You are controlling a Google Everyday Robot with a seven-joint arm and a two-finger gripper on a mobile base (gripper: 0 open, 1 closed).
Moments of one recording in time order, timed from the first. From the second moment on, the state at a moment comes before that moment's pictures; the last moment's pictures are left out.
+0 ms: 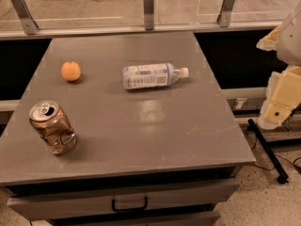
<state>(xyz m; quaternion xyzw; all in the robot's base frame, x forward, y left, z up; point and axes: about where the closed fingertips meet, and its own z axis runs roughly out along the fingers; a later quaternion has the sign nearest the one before) 0.438 -0.216 0.977 -0.60 0.78 -0.04 0.16</state>
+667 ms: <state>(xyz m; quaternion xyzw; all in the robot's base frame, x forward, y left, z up) 0.438 -0.212 0.980 -0.60 0.78 -0.03 0.17</state>
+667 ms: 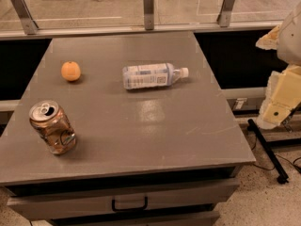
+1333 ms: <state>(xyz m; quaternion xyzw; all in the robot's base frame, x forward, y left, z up) 0.433 -0.137 0.968 -0.63 0.73 0.10 0.25</state>
